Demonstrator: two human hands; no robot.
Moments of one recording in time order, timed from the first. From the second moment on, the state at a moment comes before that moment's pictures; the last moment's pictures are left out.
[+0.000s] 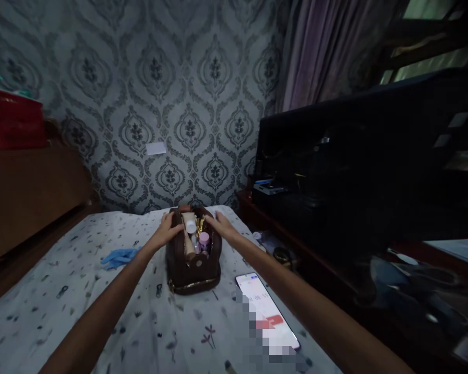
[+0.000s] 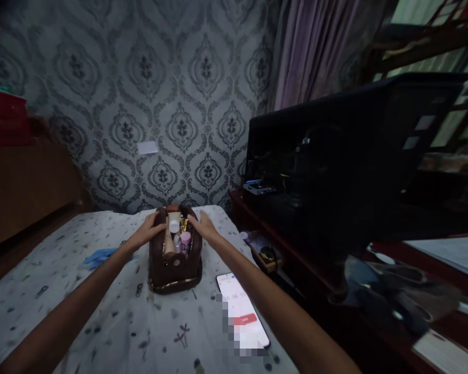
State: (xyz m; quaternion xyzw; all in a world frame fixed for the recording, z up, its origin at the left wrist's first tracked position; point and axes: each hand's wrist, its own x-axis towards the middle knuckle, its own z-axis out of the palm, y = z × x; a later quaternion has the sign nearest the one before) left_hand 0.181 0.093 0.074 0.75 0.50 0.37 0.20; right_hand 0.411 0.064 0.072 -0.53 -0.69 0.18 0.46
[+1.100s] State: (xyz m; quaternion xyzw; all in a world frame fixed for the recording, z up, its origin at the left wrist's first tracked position) left_hand 0.188 0.252 0.067 0.55 0.41 0.51 0.52; right_hand 0.372 0.170 0.085 -0.56 -0.78 0.14 0.24
